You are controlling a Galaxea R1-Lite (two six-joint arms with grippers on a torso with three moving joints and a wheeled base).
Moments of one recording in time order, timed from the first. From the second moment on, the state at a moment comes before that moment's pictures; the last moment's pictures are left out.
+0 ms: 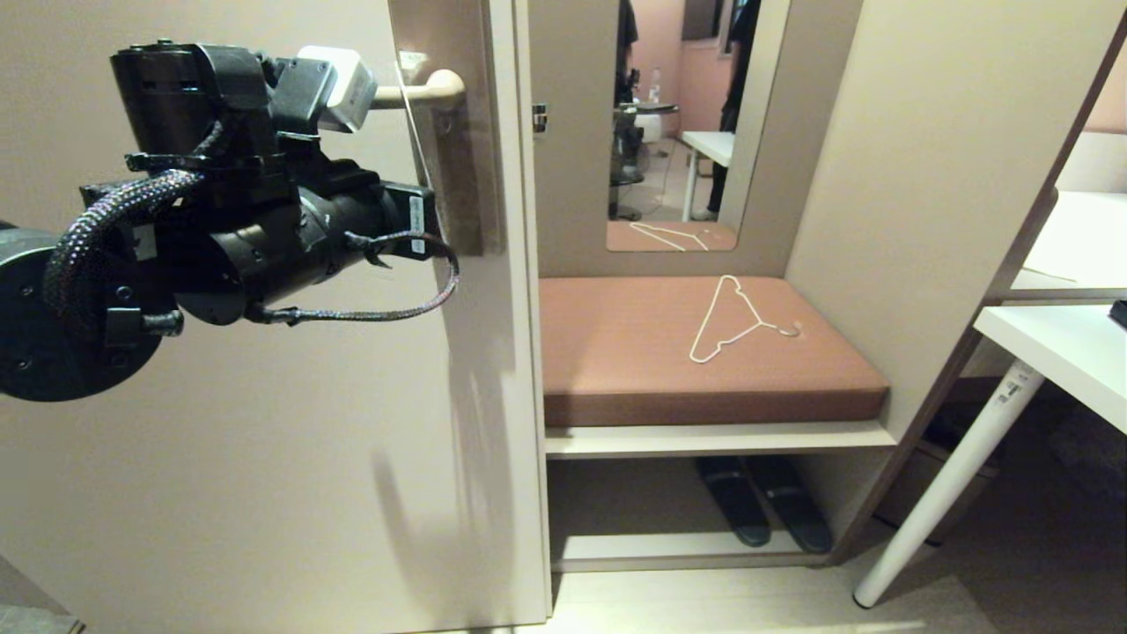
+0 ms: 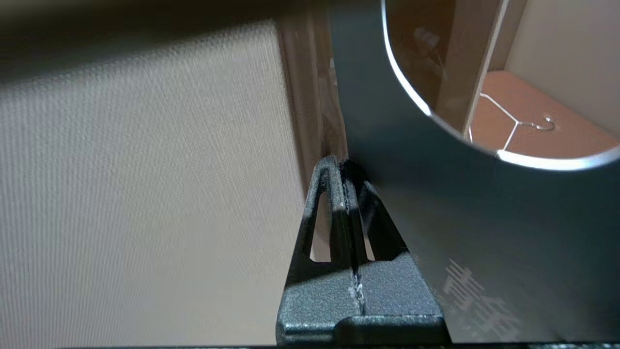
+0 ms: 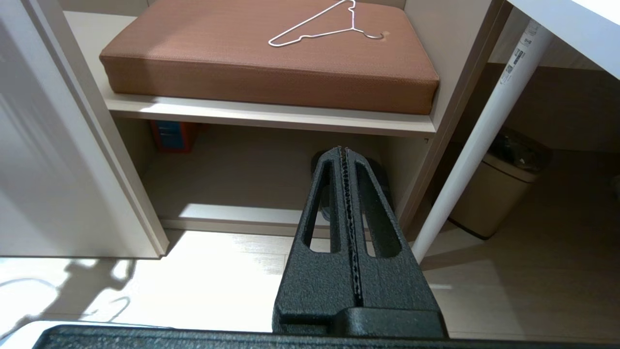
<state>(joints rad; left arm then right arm) -0.48 1.65 -1.21 -0.39 0.20 0.08 0.01 0.00 -0.05 0.12 0.00 -0.03</state>
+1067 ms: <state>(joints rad) -0.59 1.66 -1.26 -0.39 0.24 0.08 0.01 0.00 -0.05 0.12 0.00 -0.03</state>
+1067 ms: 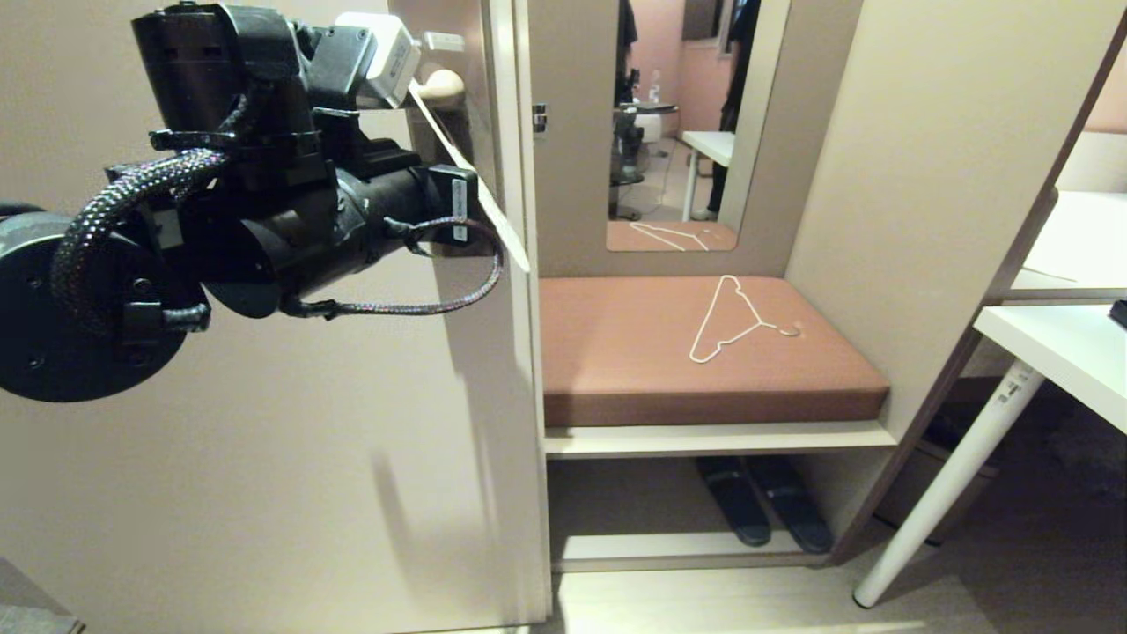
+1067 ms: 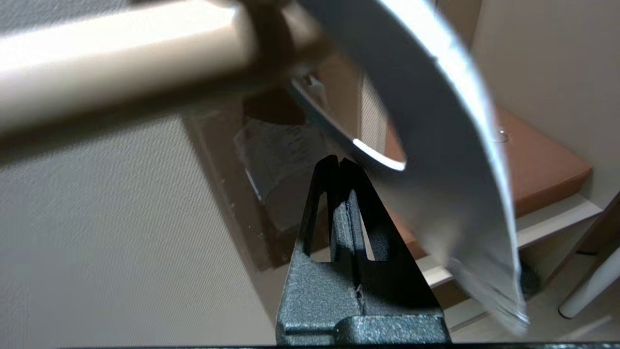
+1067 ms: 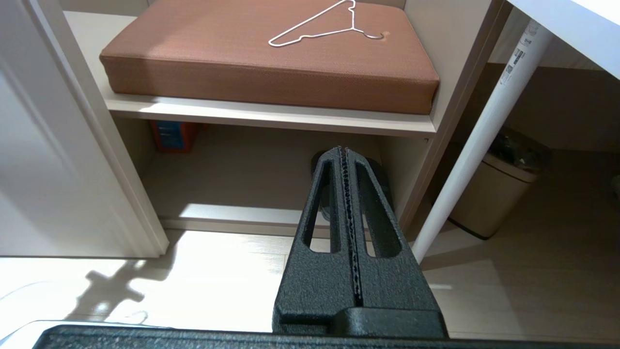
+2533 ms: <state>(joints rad) -0.60 1.61 -1.25 -0.39 0.24 0.10 0.01 0.00 -0.05 0.12 0.00 -0.03</state>
